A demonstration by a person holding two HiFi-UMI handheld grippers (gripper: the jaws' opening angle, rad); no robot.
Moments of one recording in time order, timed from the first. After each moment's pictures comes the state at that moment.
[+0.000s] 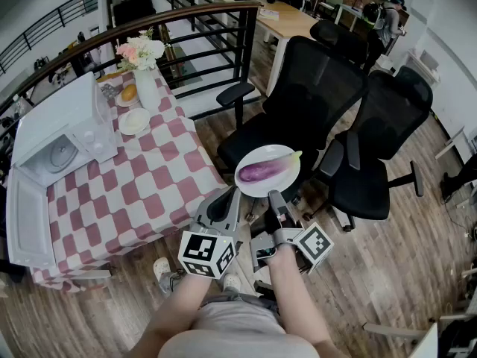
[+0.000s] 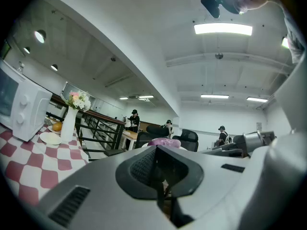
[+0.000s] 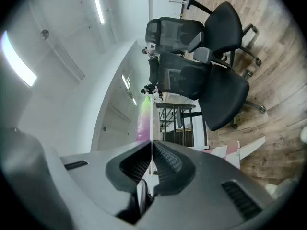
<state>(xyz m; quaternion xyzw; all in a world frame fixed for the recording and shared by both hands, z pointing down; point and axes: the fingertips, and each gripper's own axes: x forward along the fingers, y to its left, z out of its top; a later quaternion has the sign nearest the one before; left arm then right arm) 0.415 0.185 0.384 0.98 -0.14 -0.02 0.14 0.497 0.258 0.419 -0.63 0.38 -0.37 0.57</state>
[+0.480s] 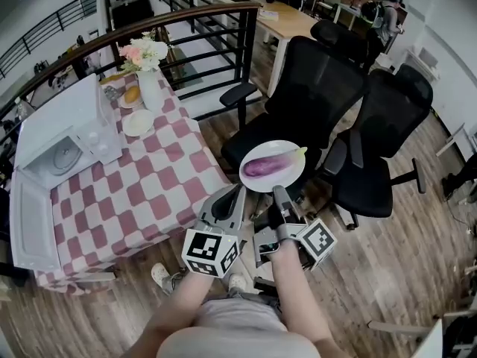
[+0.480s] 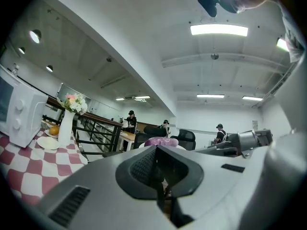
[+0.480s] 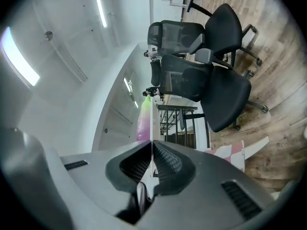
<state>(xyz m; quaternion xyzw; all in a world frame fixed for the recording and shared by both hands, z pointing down) 0.408 0.183 0.376 0.98 -0.13 -0.02 0.13 0.492 0.250 0.411 -0.64 0.37 -0.35 0.58</state>
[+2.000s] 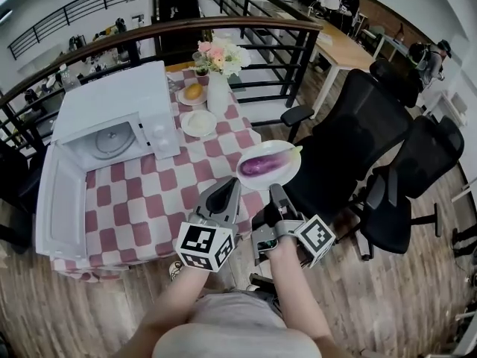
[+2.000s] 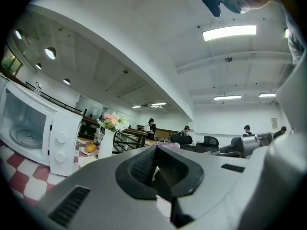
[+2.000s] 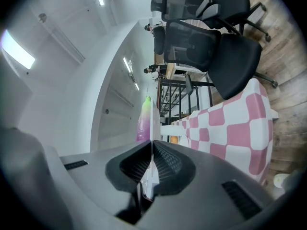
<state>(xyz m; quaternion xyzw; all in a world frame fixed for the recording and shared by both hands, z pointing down) 0.265 0.015 0.356 0.97 -0.23 -0.04 0.12 0.363 0.071 0.398 -0.59 0.44 -0.41 0.53</state>
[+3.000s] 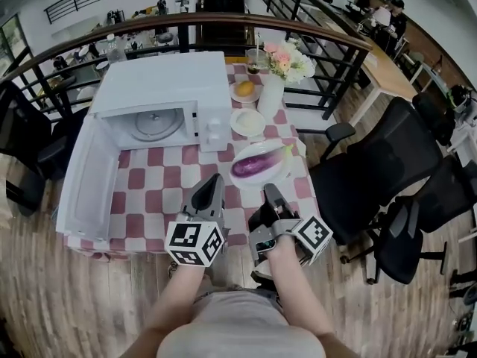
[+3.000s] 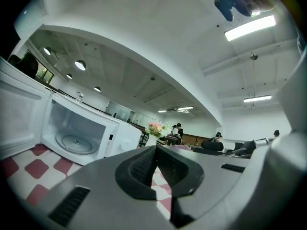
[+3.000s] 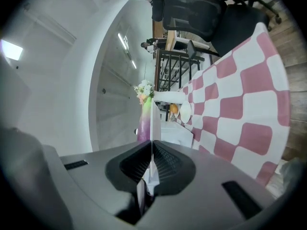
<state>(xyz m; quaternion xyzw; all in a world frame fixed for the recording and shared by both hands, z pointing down) 0.117 -0.085 0.381 0.91 -0.38 -0.06 0.15 0.246 -0.030 0.417 -0.53 0.51 -0.49 0.47</state>
